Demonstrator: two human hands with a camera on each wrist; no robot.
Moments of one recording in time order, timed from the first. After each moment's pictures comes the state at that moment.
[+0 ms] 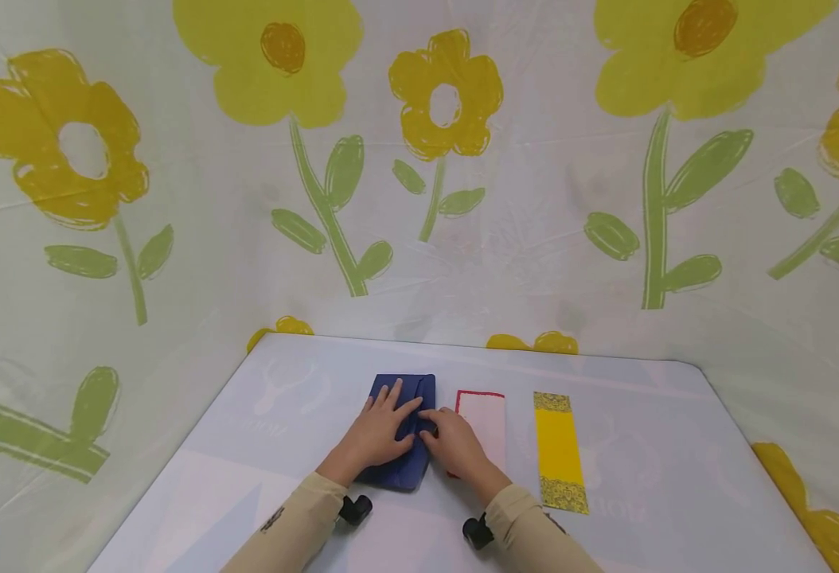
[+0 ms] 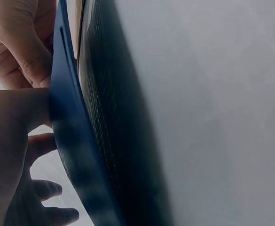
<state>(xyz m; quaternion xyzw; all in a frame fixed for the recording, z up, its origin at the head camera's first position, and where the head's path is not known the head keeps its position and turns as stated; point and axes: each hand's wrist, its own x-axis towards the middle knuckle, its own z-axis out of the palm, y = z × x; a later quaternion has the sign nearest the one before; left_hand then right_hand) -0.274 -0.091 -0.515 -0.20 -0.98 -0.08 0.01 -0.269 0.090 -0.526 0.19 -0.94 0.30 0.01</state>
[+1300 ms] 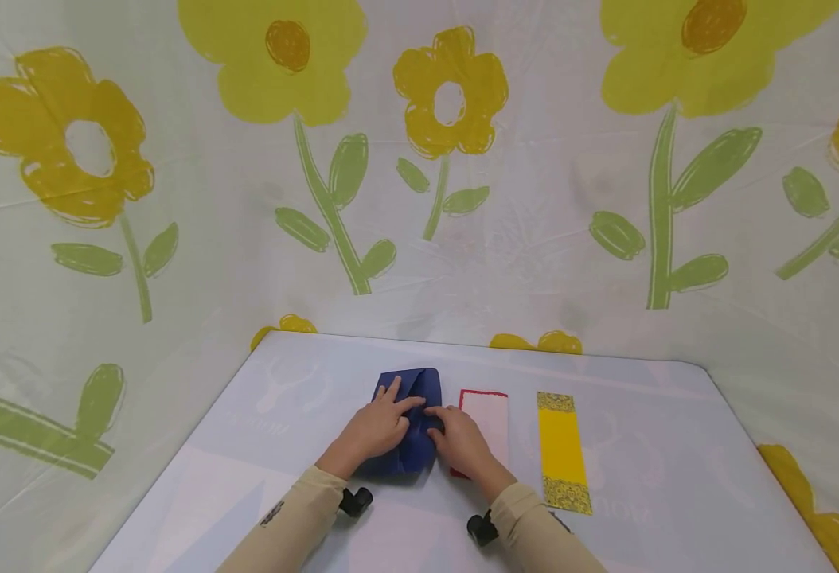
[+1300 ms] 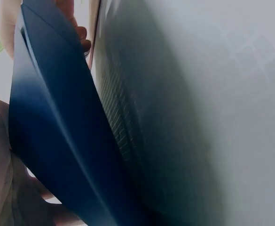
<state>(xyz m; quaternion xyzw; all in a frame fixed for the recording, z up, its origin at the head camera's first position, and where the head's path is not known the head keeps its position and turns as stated) -0.279 -0.091 -0.503 -0.17 -0.98 -0.13 -0.02 -0.270 0.095 -0.528 0.18 -0.93 0.32 0.03</state>
